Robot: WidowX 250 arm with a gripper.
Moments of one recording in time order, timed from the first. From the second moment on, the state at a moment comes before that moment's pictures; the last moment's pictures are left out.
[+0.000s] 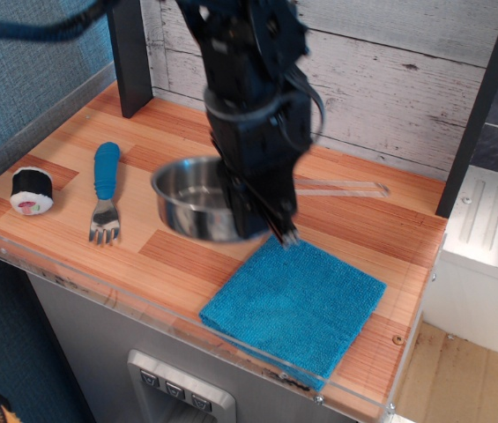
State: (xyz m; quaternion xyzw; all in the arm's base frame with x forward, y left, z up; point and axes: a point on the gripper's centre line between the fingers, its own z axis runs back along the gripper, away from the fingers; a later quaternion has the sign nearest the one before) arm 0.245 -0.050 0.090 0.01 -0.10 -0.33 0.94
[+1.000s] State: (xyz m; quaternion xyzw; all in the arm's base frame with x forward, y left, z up) arm 0.223 -0.117 0.035 0.05 -0.10 -0.40 0.91
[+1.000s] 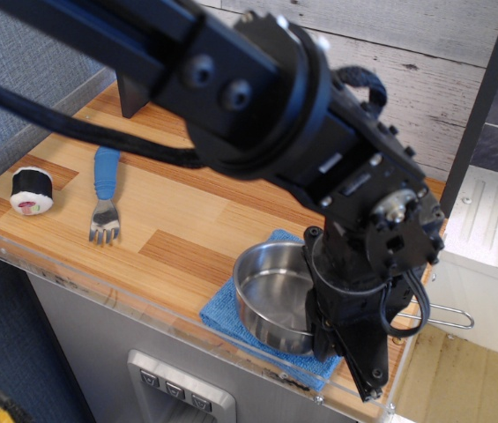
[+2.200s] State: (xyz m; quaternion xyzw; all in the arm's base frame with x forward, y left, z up) arm 0.230 -0.095 0.035 0.06 -0.10 -0.31 0.94
